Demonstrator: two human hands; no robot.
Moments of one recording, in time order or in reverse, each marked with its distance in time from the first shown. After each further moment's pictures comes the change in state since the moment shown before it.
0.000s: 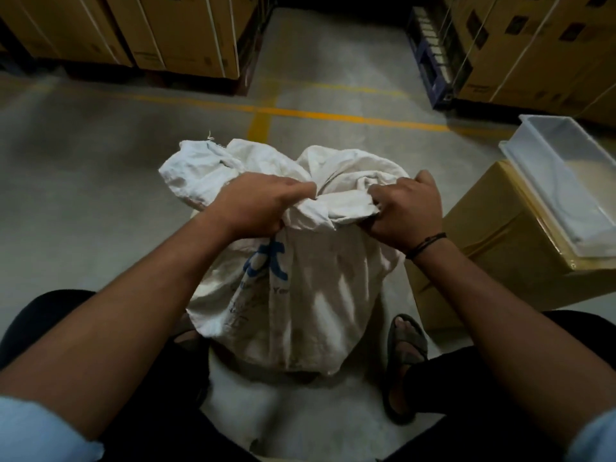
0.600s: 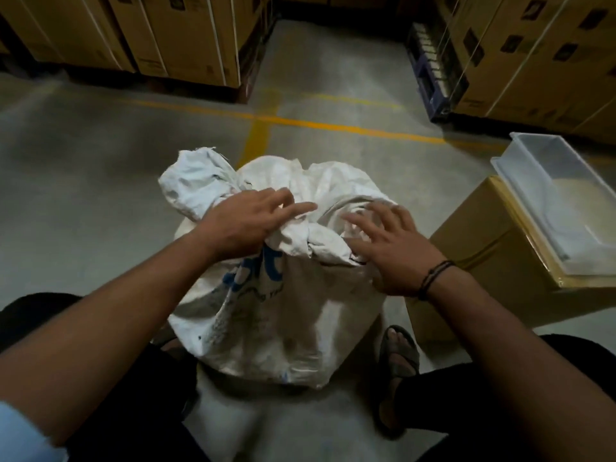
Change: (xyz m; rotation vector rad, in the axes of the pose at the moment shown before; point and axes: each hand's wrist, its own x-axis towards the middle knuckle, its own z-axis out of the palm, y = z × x) left_hand -0.003 -0.008 0.030 0.127 -0.008 0.033; right_hand -0.032 0.011 -0.017 -0.109 -0.562 -0.340
